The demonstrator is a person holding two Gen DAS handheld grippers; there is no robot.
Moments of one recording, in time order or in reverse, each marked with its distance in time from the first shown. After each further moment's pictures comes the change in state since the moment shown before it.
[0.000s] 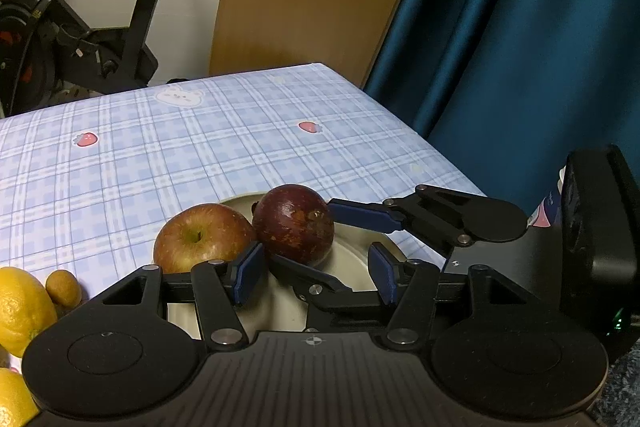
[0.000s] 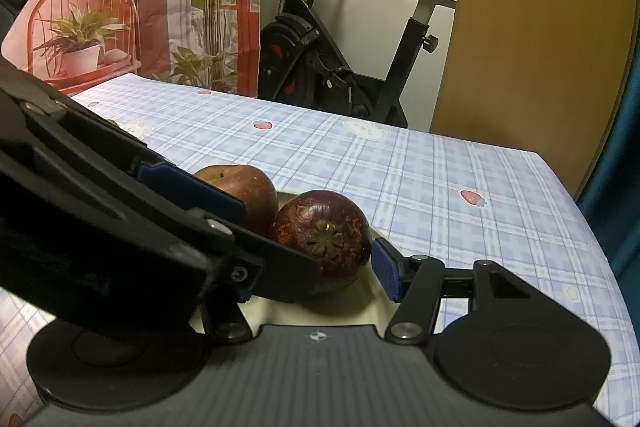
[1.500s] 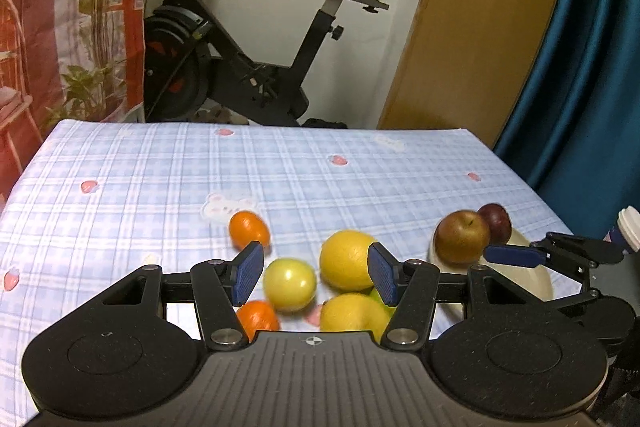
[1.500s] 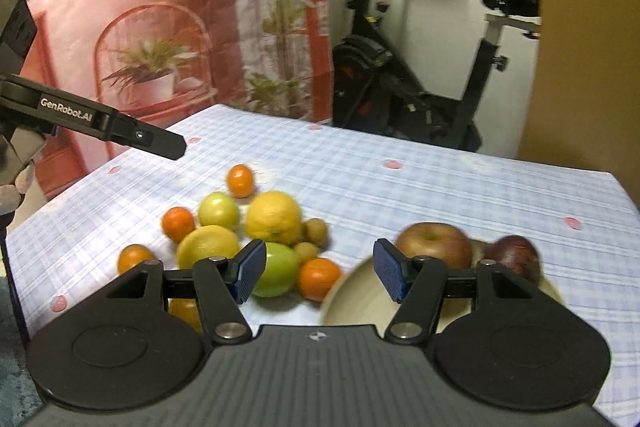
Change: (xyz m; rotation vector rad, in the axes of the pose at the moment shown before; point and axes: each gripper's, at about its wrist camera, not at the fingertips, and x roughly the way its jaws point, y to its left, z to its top) left arm -0.170 0.139 -0.040 -0.141 -0.139 0.283; right arm -0.035 0.100 0.036 0.021 -0.035 0.195
